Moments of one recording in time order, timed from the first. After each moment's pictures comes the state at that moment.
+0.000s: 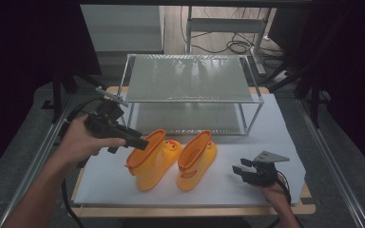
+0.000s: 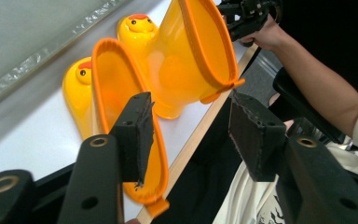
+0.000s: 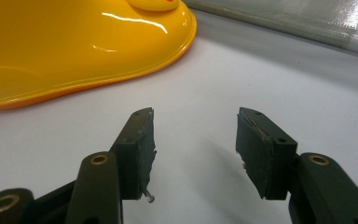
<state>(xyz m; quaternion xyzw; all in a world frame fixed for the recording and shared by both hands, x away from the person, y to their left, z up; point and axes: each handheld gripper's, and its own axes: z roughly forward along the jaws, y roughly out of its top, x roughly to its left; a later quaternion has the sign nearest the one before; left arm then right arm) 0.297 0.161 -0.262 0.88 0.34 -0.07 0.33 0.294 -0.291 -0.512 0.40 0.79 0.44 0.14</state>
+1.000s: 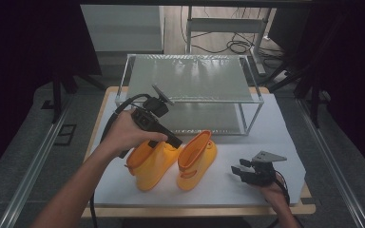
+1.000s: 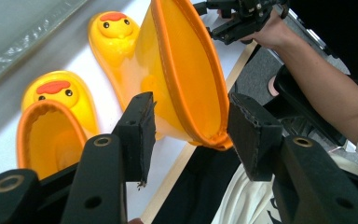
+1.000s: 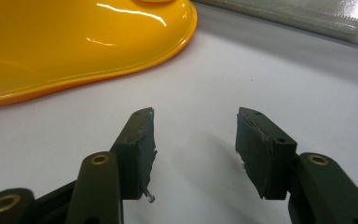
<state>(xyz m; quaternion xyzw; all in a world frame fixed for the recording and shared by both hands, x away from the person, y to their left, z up) 0.331 0.079 -0.283 0.89 0.34 -0.11 0.28 0.296 -0.288 -0.516 0.40 0.80 0.43 0.14</state>
